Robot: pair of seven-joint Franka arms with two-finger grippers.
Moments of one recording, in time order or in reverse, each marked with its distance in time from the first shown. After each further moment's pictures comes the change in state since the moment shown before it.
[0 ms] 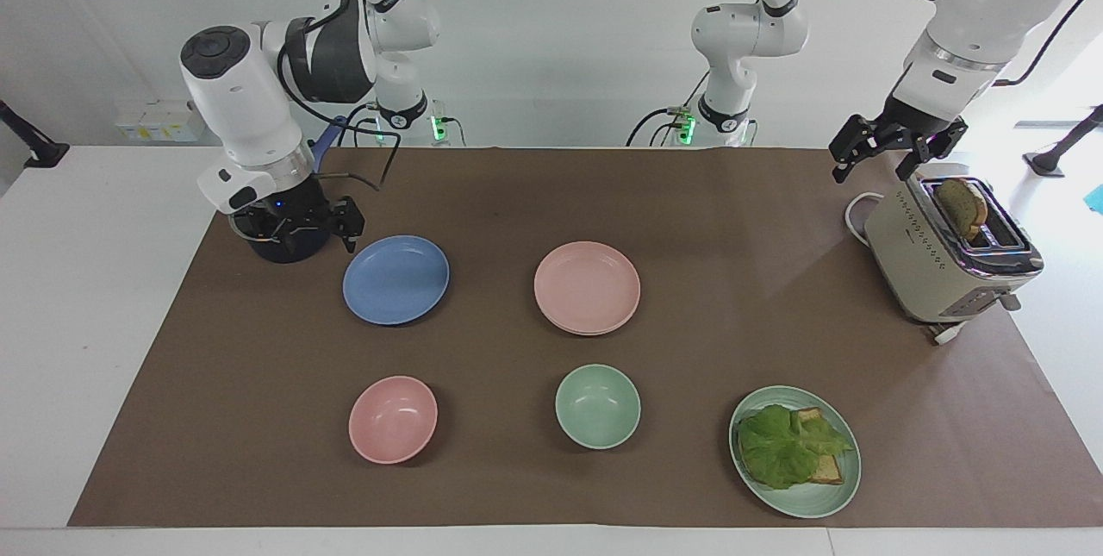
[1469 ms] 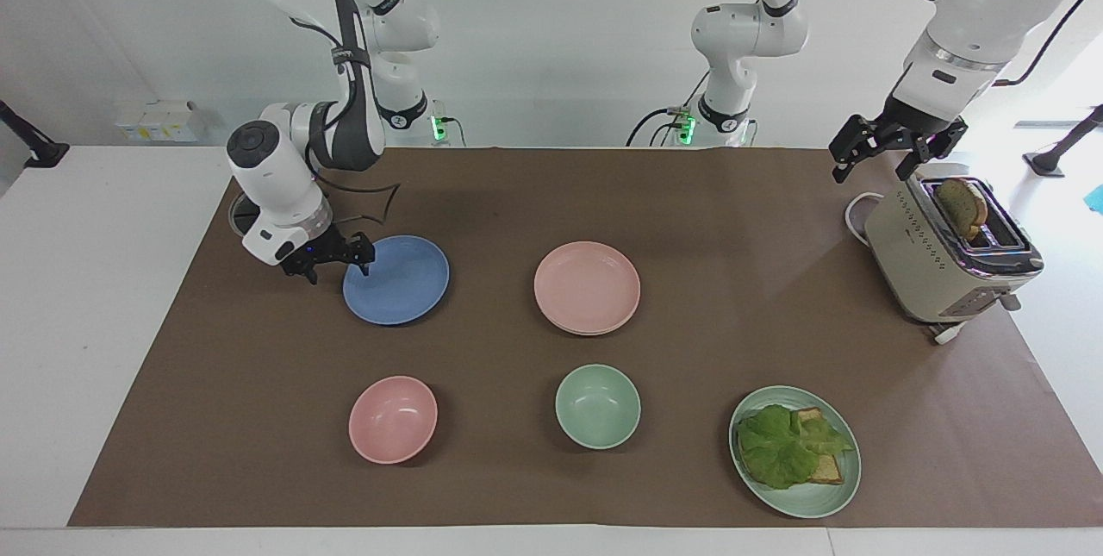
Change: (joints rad) left arm 0.000 0.000 0.000 0.000 0.000 0.000 0.000; right arm -0.061 0.061 -0.005 -0.362 0.094 0.342 -0.297
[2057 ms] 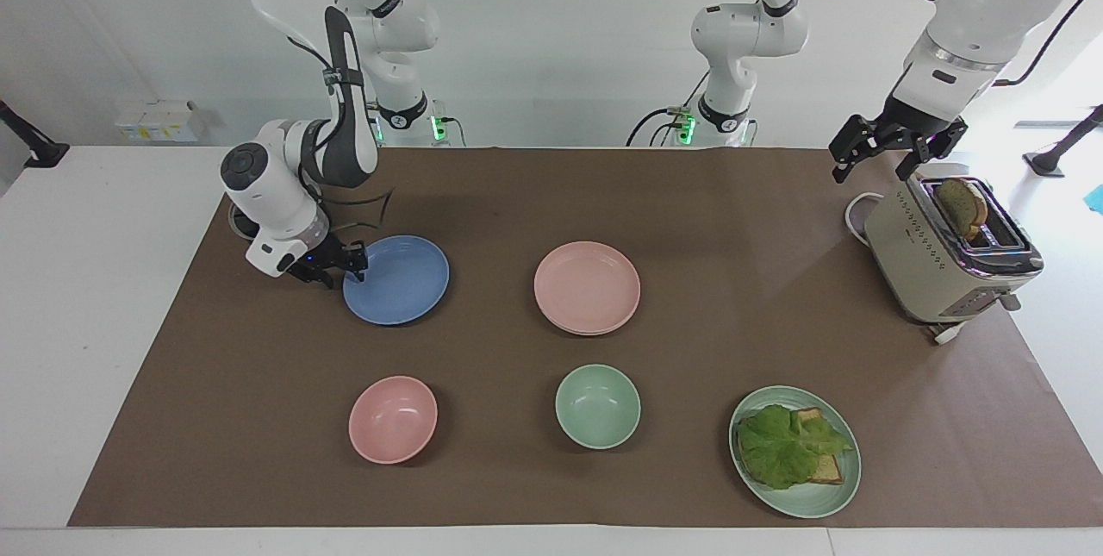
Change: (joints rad) left arm 0.000 0.000 0.000 0.000 0.000 0.000 0.000; right arm -0.037 0.048 -0.001 -0.015 0.028 0.016 -0.087
